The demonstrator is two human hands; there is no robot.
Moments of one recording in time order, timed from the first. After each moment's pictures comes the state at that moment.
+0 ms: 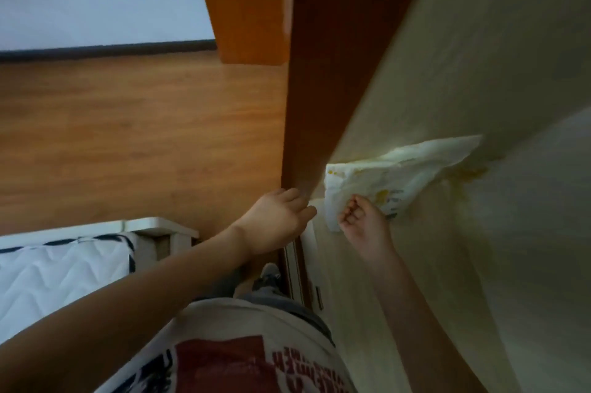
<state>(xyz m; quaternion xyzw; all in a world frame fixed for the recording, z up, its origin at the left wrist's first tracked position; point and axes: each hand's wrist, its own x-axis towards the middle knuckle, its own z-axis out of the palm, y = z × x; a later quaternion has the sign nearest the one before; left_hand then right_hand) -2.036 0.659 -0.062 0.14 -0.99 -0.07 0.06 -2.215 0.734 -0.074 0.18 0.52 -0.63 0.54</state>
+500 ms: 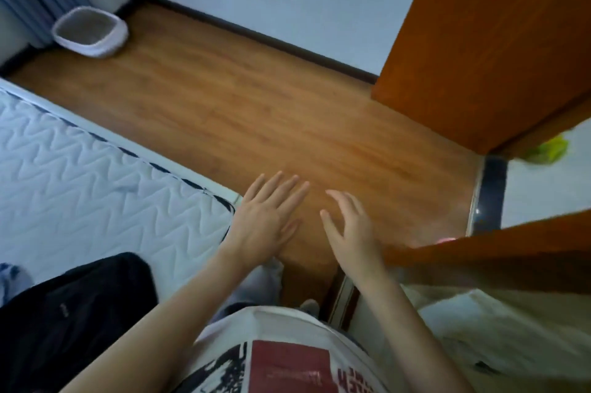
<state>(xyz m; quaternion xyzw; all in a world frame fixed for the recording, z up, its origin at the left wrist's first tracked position) -1.814 0.627 -0.036 0.59 -0.80 -0.01 0.09 -2.002 0.603 -0.039 -0.73 0.56 -0.21 0.33</state>
